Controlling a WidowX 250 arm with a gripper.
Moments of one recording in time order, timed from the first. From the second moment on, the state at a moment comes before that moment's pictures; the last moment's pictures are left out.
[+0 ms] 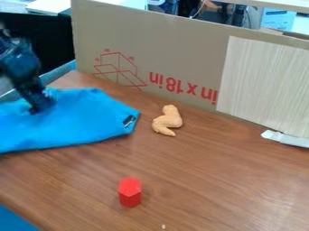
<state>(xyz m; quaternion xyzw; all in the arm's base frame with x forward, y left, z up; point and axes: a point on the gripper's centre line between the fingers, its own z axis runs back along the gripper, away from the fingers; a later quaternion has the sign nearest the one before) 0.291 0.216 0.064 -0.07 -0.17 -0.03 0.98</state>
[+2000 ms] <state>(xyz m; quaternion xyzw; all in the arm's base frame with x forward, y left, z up) 0.375 0.291 0.076 -0.08 -0.14 0.05 0.99</state>
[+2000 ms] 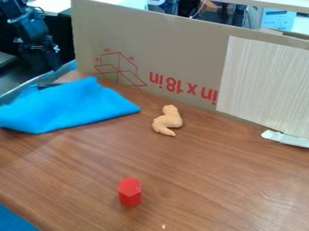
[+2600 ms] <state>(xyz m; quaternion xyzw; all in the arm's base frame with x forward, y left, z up) 0.362 0.287 0.103 -0.09 -0.16 0.05 0.98</state>
